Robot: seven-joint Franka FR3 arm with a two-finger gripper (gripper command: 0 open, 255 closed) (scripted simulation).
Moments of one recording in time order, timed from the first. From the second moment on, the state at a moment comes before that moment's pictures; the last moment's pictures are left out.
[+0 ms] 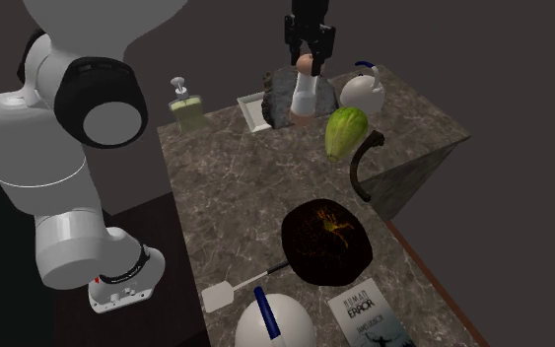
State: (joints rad) arm 0.03 0.35 0.20 -1.01 -0.20 1.26 0.07
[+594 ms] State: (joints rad) arm -0.08 0.06 0.16 -1.39 -0.15 1.37 -0.05
